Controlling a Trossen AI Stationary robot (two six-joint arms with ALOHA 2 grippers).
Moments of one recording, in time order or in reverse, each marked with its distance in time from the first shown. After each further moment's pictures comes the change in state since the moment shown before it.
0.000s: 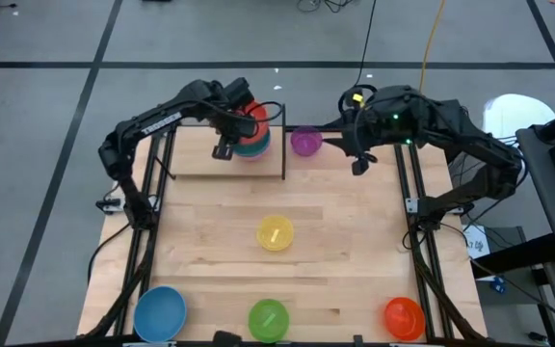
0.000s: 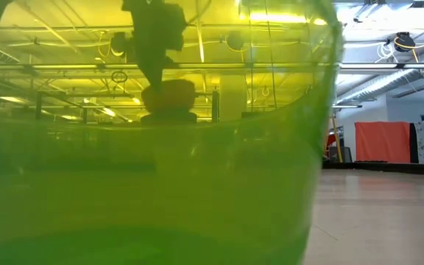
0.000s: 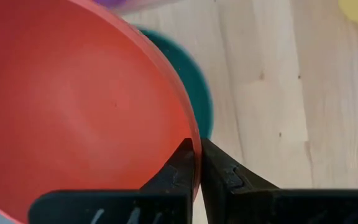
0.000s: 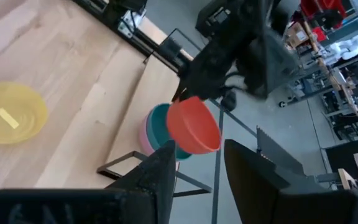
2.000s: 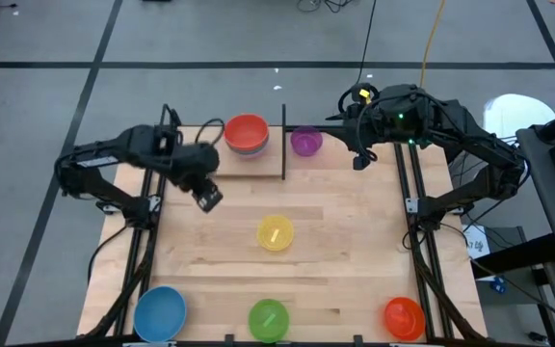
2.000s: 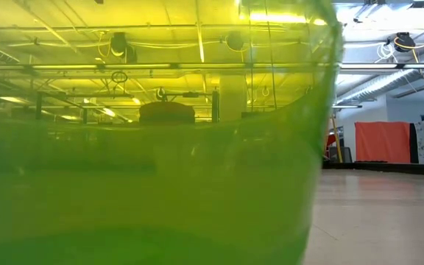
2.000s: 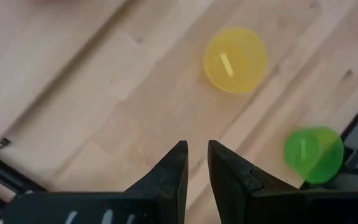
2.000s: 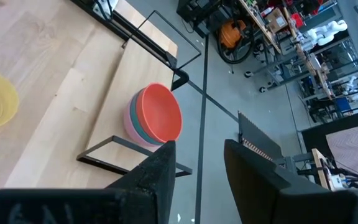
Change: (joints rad) left arm -0.607 -0.348 -0.017 -0.257 -0.084 -1.564; right arm 0.000 -0.014 0.000 0.000 0.104 -0.015
